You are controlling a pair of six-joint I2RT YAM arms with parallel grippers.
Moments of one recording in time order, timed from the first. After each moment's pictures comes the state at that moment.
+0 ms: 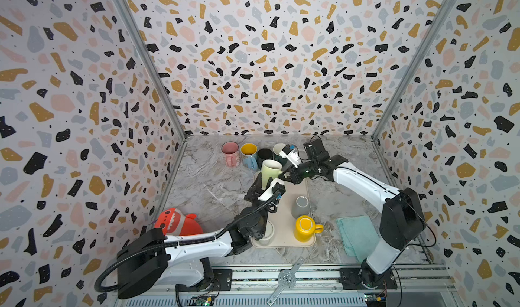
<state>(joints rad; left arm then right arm) -1.09 1.22 0.54 0.87 -0.94 0.70 0.56 1.69 1.38 -0.48 -0.65 -0.03</state>
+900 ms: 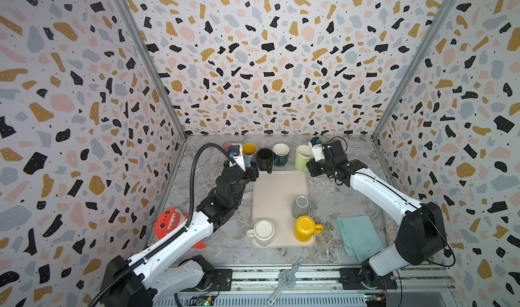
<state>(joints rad) -0.63 1.07 0.81 0.14 -0.45 -0.23 0.47 1.55 1.25 -0.41 -0.08 0.09</state>
